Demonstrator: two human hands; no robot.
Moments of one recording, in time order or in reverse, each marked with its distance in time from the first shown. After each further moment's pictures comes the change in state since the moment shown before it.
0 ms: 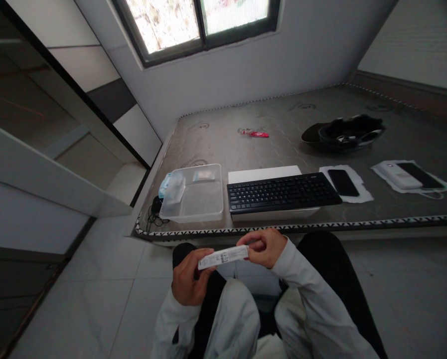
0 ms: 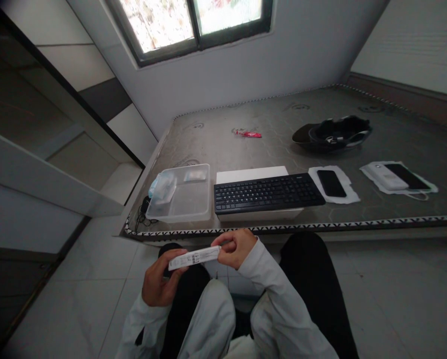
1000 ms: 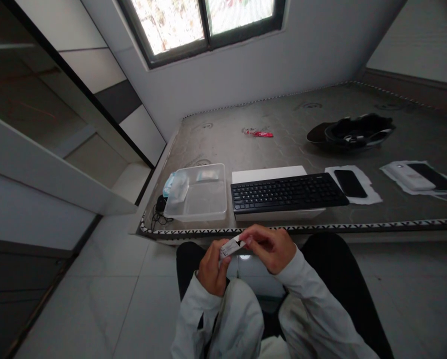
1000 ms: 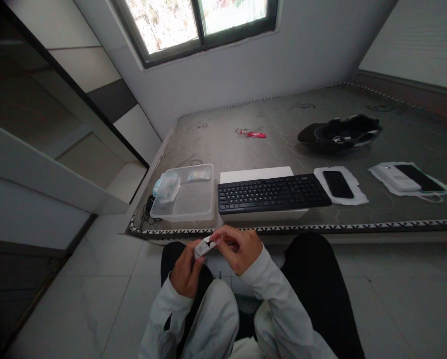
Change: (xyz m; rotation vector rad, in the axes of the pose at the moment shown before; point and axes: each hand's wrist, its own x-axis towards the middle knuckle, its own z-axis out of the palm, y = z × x) left_hand 0.004 0.000 0.036 -0.091 -0.159 -0.041; right_hand -0.013 -0.027 0.003 0.067 0.193 -0.302
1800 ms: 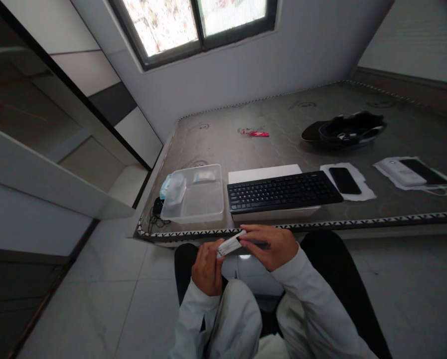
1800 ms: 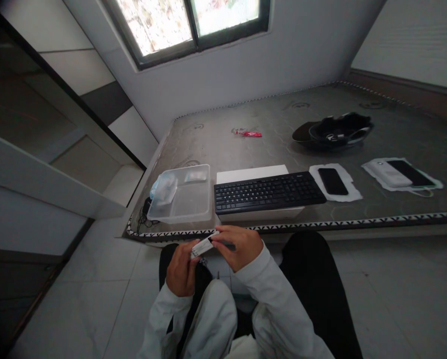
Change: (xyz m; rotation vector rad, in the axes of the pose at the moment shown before) left_hand -0.007 -0.010 0.008 0.314 0.115 0.082; right_hand 0.003 0.014 -0.007 -0.452 0.227 -0.444
